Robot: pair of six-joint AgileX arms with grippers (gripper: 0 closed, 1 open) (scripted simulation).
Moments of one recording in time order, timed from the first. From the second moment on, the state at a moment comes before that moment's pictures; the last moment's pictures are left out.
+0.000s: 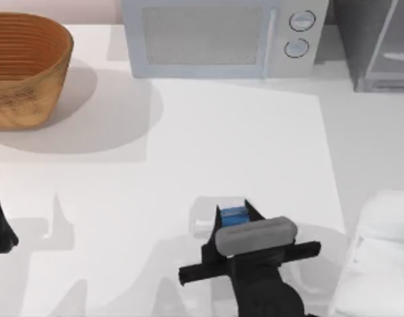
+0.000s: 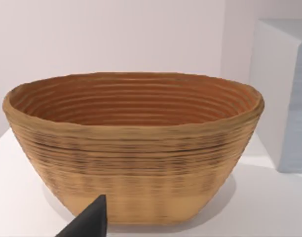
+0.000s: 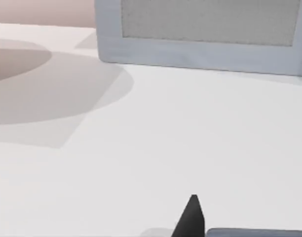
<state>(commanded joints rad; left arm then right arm) 0.00 0.00 0.00 0.00 0.00 0.00 1.15 2.18 0.53 1.46 0.96 0.16</state>
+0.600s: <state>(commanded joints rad) 0.00 0.00 0.00 0.00 0.00 0.00 1.15 2.08 0.52 1.37 0.96 0.16</state>
